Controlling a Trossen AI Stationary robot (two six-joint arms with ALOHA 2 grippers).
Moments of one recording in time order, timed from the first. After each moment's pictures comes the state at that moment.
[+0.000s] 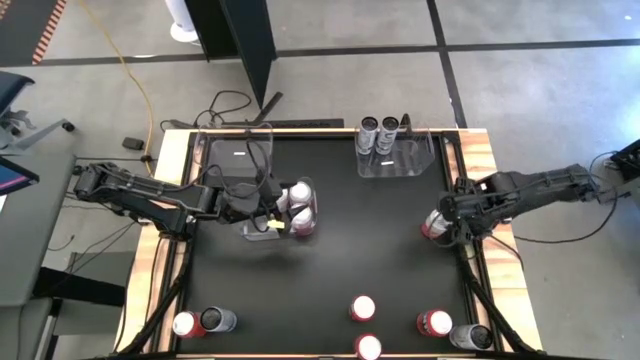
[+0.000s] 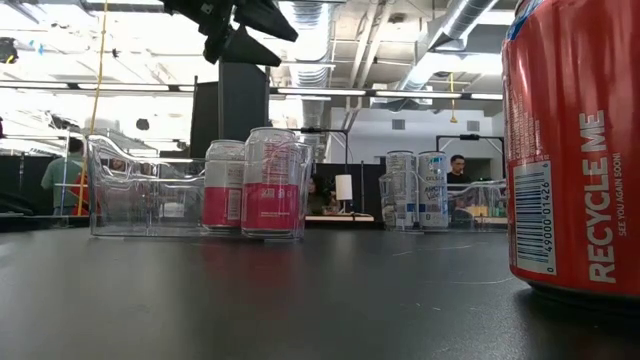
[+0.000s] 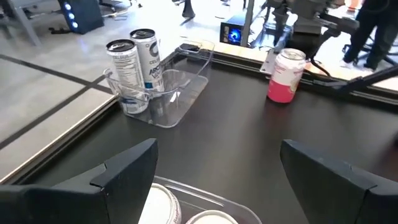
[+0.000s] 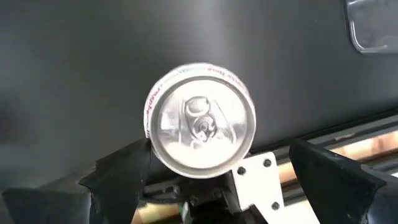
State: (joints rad) left arm -0.13 1.21 0.88 0.00 -0.55 -0.21; right arm 0.18 0.74 0.78 -1.47 0.18 0.40
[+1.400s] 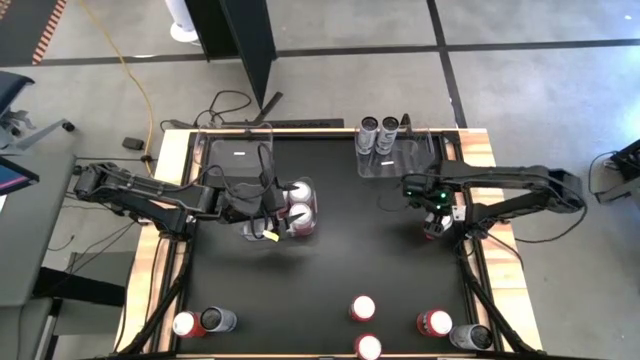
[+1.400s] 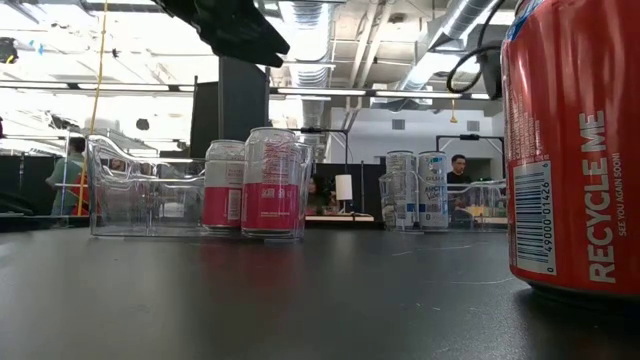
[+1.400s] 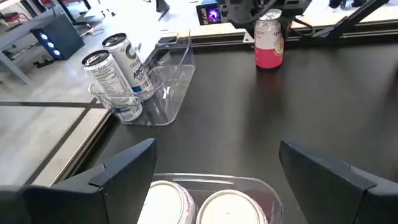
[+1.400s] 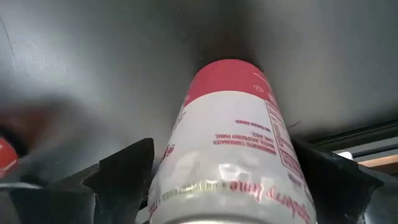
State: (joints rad) left arm -0.13 1.21 0.88 -0.06 -0.47 0.04; right arm -0.27 1.18 0.76 -1.32 -0.15 0.17
